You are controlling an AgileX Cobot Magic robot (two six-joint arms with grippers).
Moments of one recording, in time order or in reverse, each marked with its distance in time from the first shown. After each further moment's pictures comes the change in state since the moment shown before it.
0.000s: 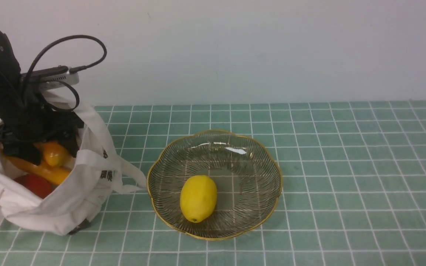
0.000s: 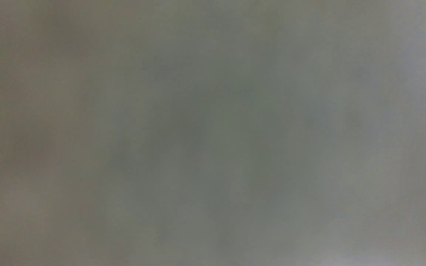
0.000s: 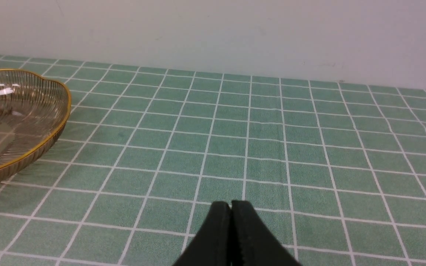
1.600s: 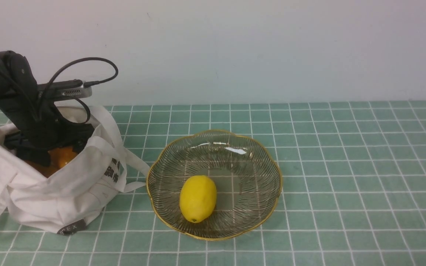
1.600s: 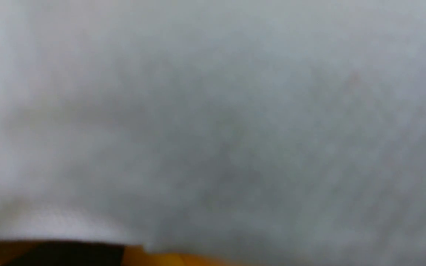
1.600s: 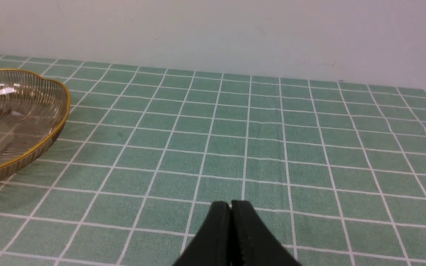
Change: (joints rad) right arm 0.000 0.000 0.000 0.000 0.000 0.000; left arm 0.000 0.109 0.000 -0.005 -0.170 0.105
